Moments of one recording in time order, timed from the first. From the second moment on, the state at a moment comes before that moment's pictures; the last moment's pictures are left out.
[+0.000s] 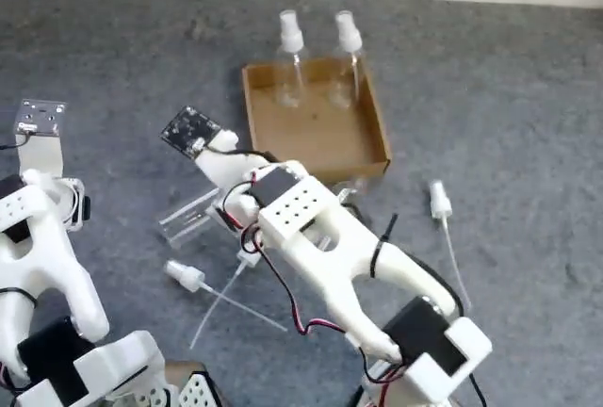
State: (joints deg) left arm -40.7 -12.6 37.0 51.1 -27.8; right arm -46.3 -0.4 18.4 46.6 14.9
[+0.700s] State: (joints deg) left arm -40.8 -12.4 37.0 51.0 -27.8; right arm -42.6 -10.5 16.9 60.7 15.0
